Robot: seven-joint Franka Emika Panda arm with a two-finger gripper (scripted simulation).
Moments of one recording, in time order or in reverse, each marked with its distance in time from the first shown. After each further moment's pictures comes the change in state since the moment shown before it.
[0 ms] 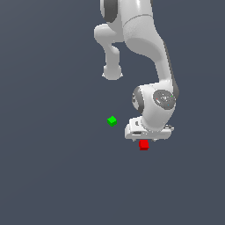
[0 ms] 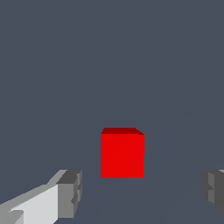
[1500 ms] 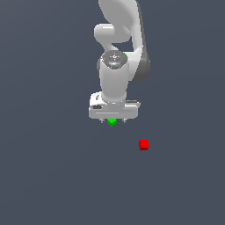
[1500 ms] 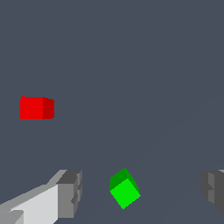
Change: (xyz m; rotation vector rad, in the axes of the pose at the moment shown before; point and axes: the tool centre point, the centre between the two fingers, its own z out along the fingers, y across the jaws) arm -0.046 0.154 -0.098 -0.008 0.011 -0.022
